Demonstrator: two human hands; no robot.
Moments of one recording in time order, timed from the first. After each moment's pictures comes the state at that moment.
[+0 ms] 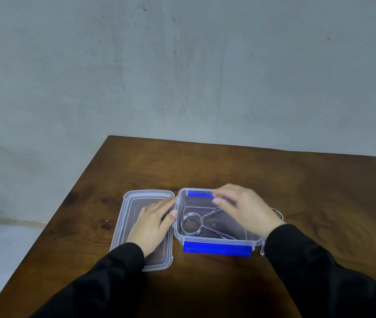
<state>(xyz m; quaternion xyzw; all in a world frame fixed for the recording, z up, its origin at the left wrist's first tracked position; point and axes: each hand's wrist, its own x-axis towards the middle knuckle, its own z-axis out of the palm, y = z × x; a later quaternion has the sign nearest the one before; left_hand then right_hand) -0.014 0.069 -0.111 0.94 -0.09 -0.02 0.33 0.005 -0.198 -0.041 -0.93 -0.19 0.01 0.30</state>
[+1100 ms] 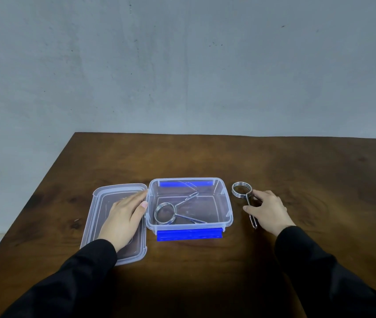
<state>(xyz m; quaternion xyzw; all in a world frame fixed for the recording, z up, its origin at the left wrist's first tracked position) -0.009 0.072 -0.125 0.93 -0.10 -0.01 0.35 -0.033 -0.307 -0.094 -0.93 0.20 0.03 0.31</state>
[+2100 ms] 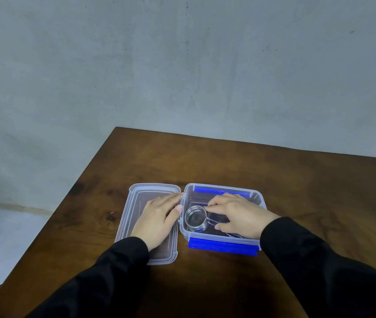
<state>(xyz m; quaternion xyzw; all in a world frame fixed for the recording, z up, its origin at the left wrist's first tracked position) -0.007 0.074 -0.128 0.94 -0.10 0.00 0.32 0.014 -0.174 -0.050 -0.93 -0.30 0.18 0.10</state>
